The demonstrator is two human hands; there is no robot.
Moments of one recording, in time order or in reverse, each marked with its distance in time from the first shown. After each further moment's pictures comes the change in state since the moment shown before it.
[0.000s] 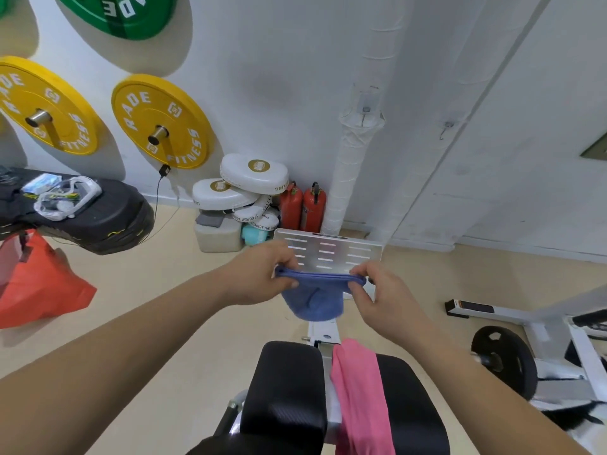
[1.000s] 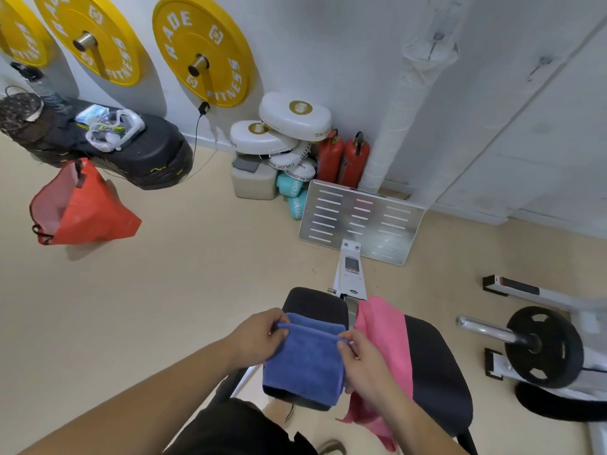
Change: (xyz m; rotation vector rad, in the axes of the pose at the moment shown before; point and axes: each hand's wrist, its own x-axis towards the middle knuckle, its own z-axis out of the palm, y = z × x) left_hand -0.139 -0.073 0.190 -0.360 -0.203 -0.549; right_hand -0.121 0.055 0.166 0.408 -0.414 0.567
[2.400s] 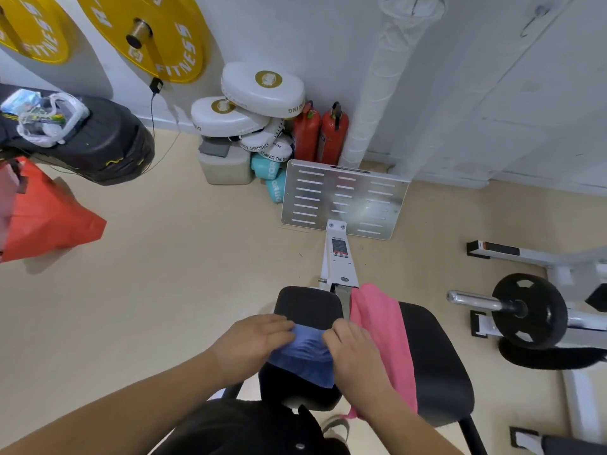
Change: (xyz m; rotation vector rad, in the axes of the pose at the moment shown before) left_hand 0.052 -0.030 -0.018 0.630 0.076 0.771; right_hand 0.048 -0.002 0.012 -0.885 0.197 -0.495
